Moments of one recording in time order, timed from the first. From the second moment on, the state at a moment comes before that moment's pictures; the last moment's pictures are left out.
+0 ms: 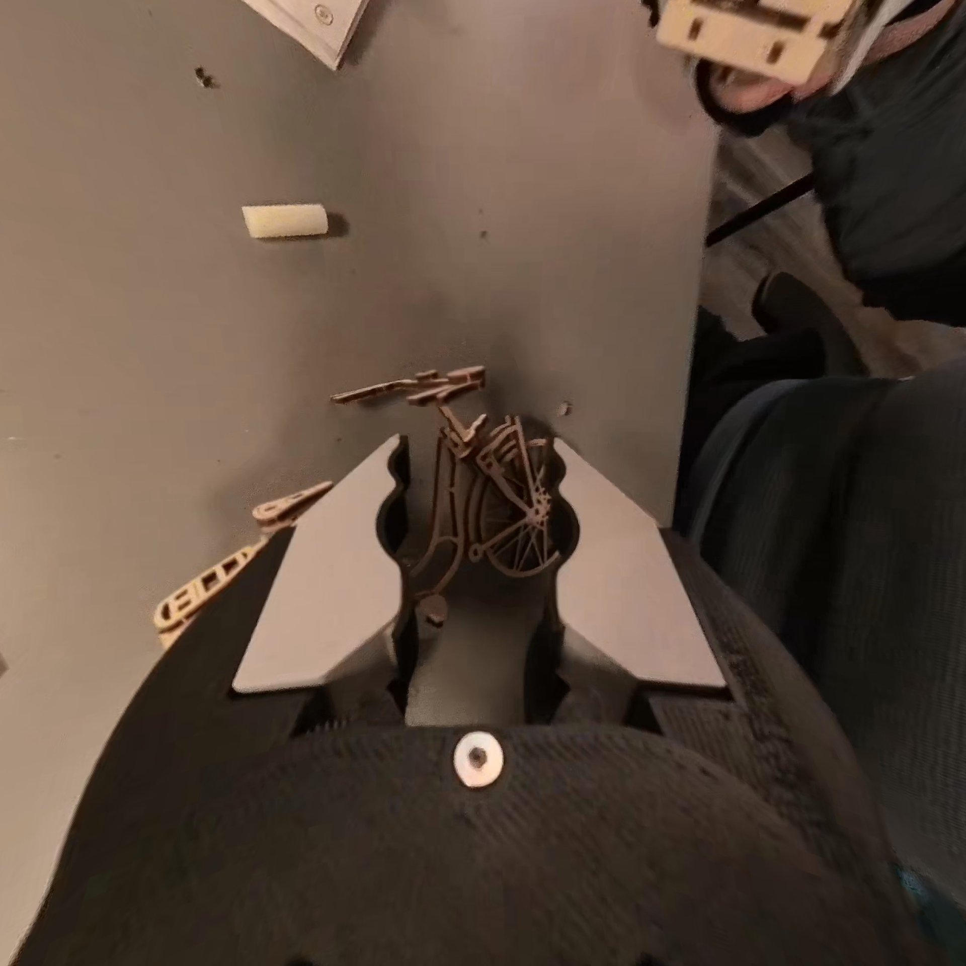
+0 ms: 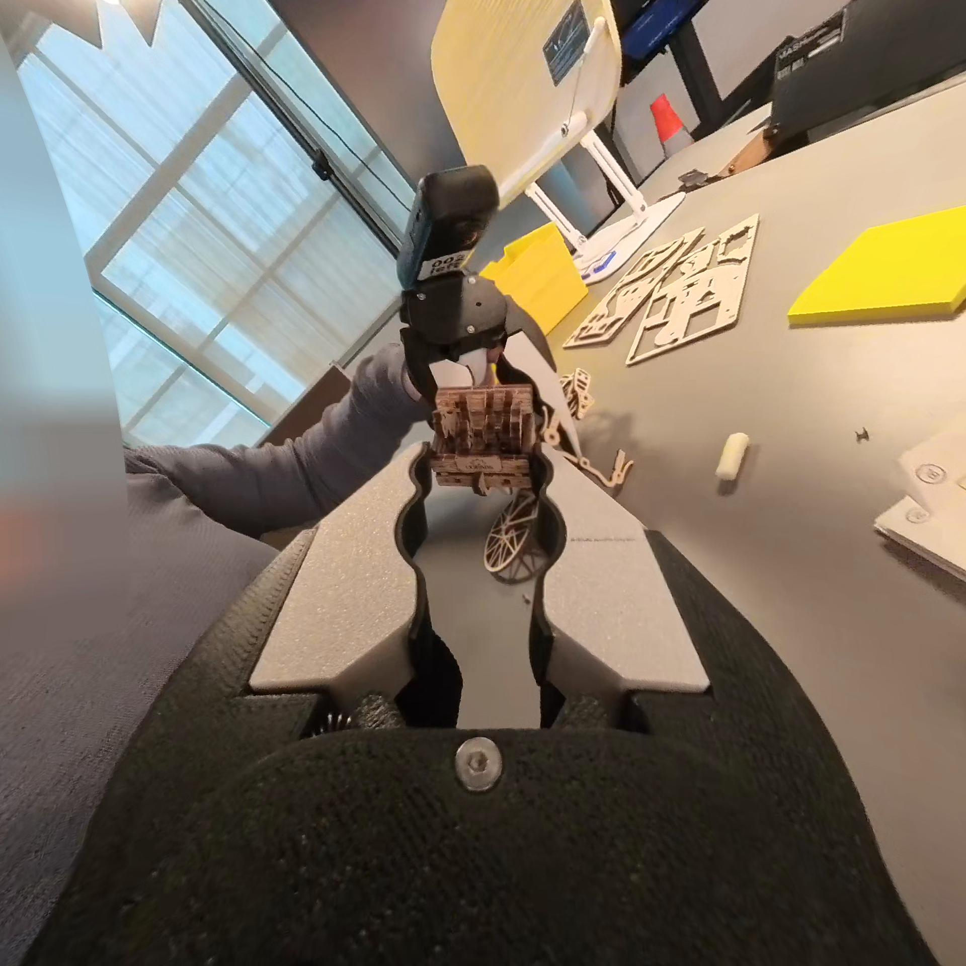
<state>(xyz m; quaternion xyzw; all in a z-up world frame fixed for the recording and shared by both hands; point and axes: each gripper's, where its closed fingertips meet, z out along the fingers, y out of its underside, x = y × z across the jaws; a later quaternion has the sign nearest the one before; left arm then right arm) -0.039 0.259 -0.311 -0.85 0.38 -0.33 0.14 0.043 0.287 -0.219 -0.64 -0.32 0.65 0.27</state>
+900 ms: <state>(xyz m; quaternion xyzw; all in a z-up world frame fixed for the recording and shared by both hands) -0.013 0.240 -0.269 -0.81 0.32 -0.49 0.06 0.003 0.291 -0.244 -0.63 -0.13 0.77 0.05</state>
